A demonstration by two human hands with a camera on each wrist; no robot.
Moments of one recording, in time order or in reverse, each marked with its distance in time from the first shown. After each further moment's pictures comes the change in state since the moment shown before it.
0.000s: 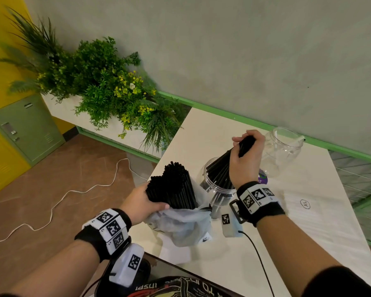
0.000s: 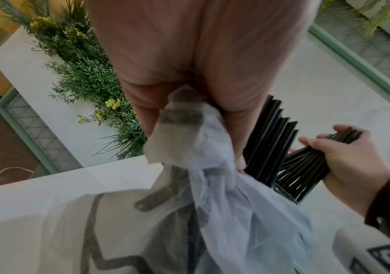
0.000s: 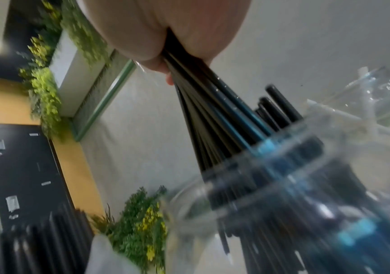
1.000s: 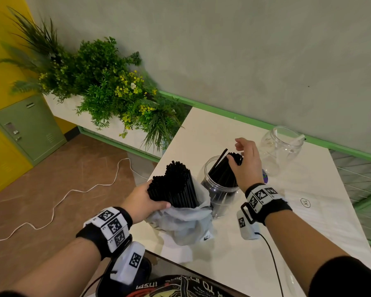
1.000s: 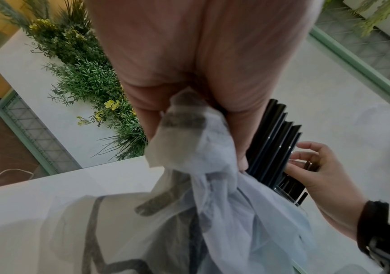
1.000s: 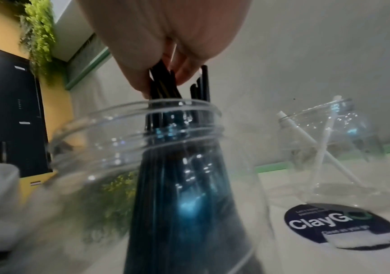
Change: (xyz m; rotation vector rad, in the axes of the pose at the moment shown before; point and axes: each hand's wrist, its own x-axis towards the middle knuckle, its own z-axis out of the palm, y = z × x) left_hand -0.008 0.006 0.000 -0.061 -0.019 0.055; right_hand 0.000 0.044 -0.024 -0.430 -0.271 -0.121
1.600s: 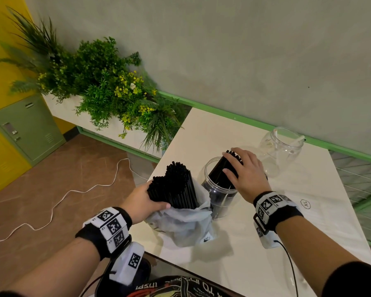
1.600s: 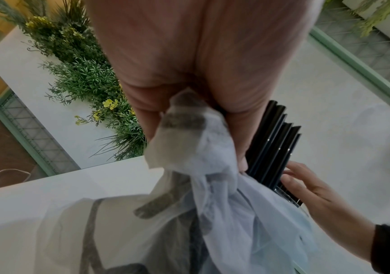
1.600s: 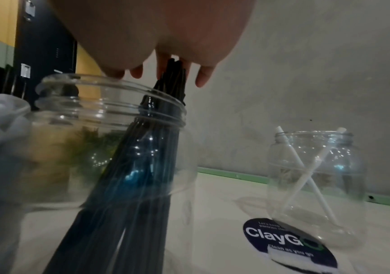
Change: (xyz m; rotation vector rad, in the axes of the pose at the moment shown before) left_hand 0.001 0.003 -0.003 0.012 -0.013 0.005; right_hand -0.014 0.019 -0.012 -0.461 -0.343 -0.195
